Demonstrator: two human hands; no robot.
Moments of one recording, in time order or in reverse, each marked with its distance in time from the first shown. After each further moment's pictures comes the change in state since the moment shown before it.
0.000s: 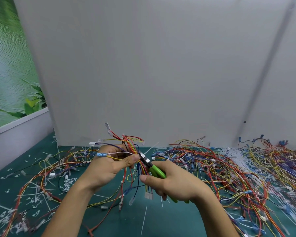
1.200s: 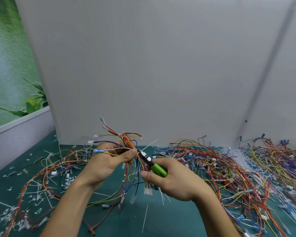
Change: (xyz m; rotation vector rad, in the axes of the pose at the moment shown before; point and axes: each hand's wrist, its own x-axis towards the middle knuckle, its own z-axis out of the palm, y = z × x) left_hand 0.003 -0.001 -0.003 -0.160 0.028 0.007; right_hand -0.001 -0.002 0.003 -0.128 0.103 -0.081
